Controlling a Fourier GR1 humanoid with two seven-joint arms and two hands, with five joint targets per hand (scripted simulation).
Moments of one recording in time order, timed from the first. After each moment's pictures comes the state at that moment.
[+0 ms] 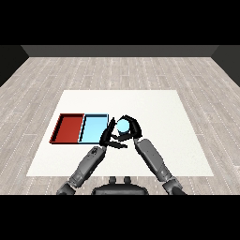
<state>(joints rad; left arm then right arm) -0.38 0.00 -0.44 -1.10 0.29 0.27 -0.37 -0.48 0.00 0.35 -1.26 -0.18 -0.21 -0.29</state>
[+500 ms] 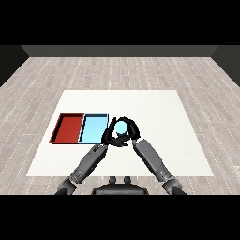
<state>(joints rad) -0.45 0.00 -0.47 -0.99 0.35 0.27 -0.43 -0.49 0.00 0.40 -1.24 -0.20 -0.22 -0.31</state>
